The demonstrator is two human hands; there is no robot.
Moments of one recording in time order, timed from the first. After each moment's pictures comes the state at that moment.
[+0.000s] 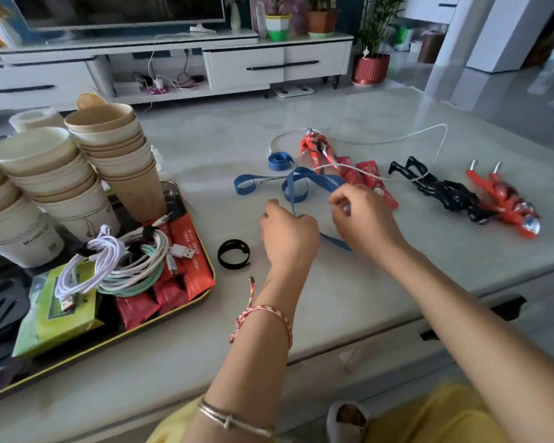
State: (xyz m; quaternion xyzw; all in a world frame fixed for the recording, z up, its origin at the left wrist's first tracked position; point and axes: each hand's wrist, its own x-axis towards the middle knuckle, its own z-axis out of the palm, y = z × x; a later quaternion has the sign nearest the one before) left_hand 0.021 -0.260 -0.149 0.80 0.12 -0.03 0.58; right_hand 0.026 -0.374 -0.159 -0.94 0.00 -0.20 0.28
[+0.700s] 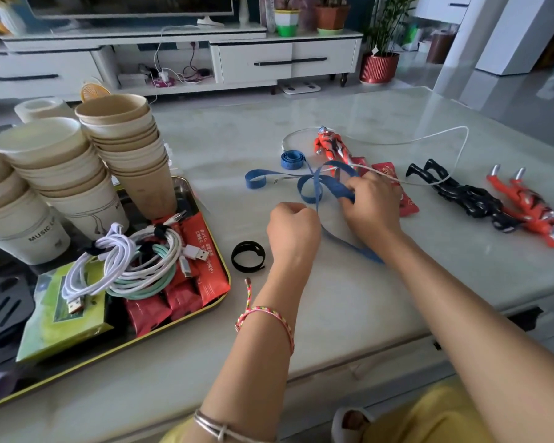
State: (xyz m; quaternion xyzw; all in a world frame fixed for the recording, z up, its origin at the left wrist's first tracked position) left_hand 0.035 -0.243 -0.147 0.73 0.14 -0.05 0.67; right_hand 0.074 -0.369 -0.173 -0.96 0.07 -0.23 0.15
